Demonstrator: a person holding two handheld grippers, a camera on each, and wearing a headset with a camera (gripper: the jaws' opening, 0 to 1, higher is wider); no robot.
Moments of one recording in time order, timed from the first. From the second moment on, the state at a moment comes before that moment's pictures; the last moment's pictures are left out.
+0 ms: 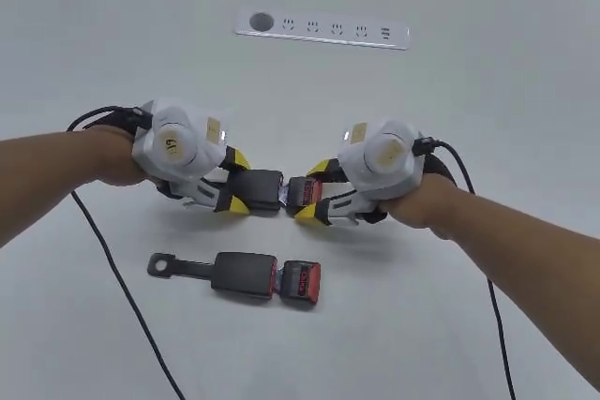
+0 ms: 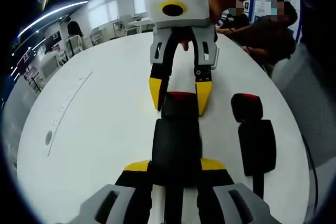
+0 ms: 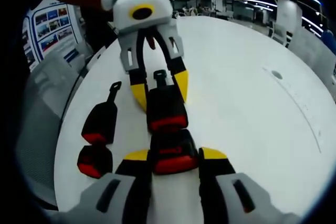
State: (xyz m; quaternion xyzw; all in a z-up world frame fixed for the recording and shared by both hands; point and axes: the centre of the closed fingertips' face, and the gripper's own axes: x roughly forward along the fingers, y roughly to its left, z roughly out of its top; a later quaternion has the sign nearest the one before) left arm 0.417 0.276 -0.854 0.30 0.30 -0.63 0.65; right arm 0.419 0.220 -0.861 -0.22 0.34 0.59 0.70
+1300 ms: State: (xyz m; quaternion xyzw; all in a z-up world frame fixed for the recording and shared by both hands) left arm 0.418 0.276 -0.854 0.30 0.31 -0.63 0.65; right arm 0.420 0.221 -0.861 -0.23 0.34 0.59 0.69
